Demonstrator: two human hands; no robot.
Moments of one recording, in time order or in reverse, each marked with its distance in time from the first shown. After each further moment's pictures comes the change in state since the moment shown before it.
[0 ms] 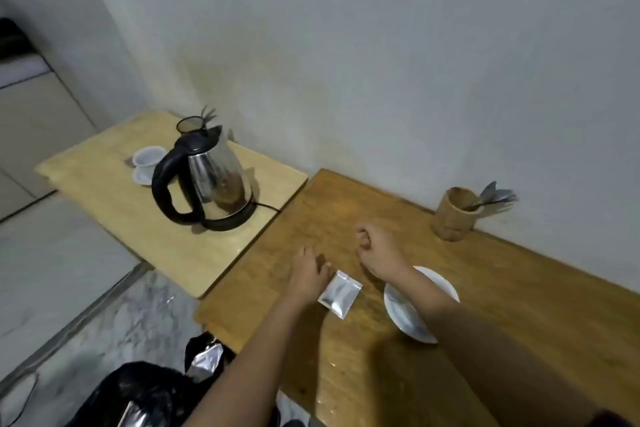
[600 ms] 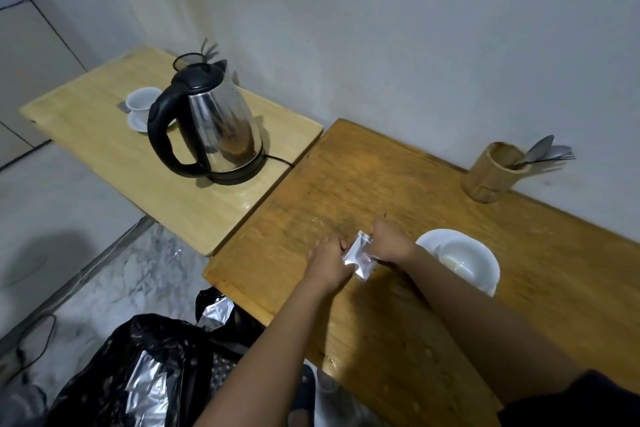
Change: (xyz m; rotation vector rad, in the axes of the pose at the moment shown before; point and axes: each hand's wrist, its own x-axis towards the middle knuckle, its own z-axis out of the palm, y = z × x) left_hand 0.007 -0.048 0.042 0.019 -0.124 -0.044; right_hand 0.014 0.027 0.059 -0.405 -0.332 0.225
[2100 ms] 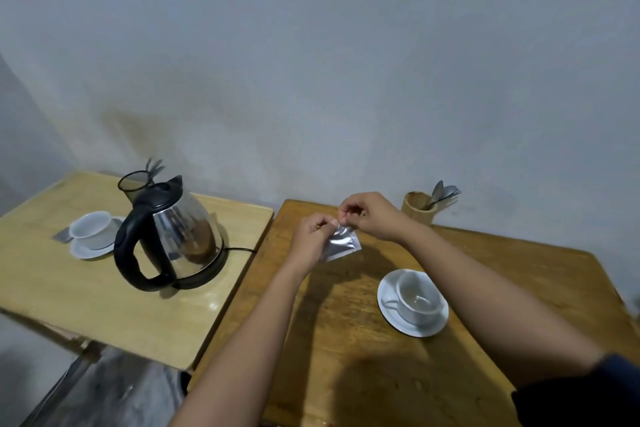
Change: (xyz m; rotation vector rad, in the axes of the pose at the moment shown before) left_hand 0.026 0.112 -0.107 -0.551 -0.022 0.433; right_hand -0.086 -0.046 -0.150 0.266 0.445 -0.353
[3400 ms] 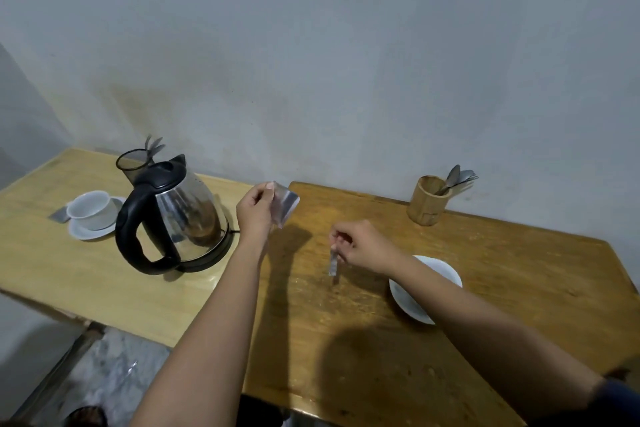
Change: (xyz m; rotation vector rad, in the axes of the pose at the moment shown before) left_hand 0.021 -0.020 -0.083 -0.284 0.485 -0.115; right_hand -0.014 0.003 0.076 0.002 -0.077 0.026
